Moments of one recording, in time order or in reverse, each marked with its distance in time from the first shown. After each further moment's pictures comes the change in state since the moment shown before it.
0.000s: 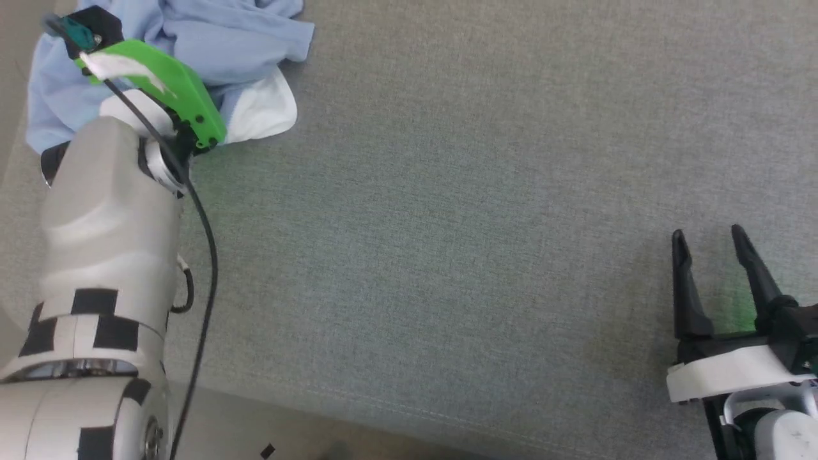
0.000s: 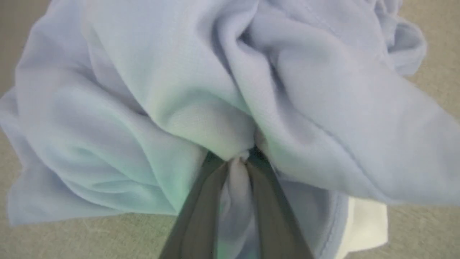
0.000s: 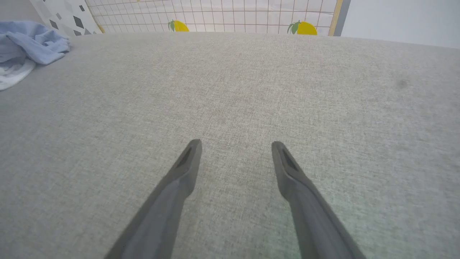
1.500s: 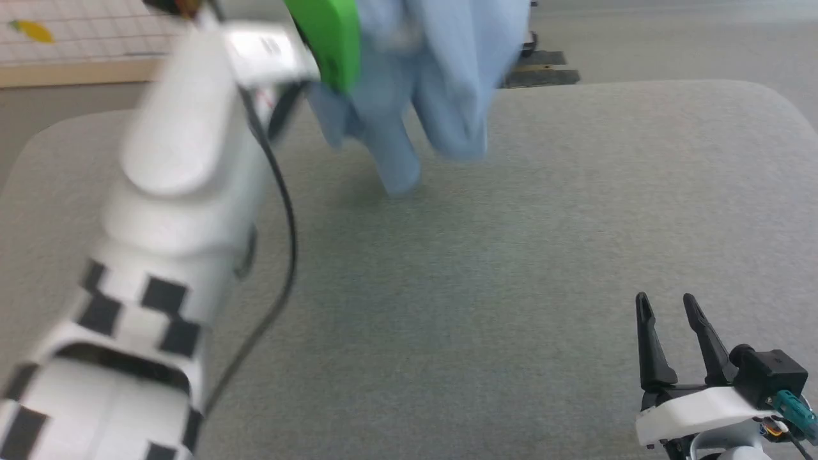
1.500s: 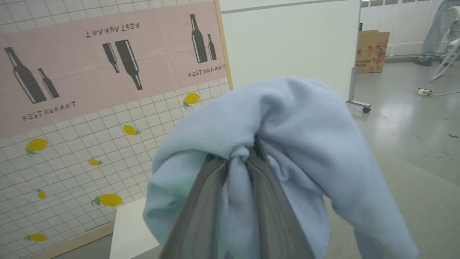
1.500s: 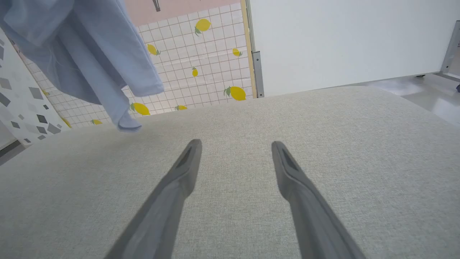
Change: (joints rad) left arm -0.056 -0.034 -0.429 -0.412 -0.040 -0.204 -0.187; right arm 0.029 -0.001 0.060 0.276 0.199 0.000 -0.115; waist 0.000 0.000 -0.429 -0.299
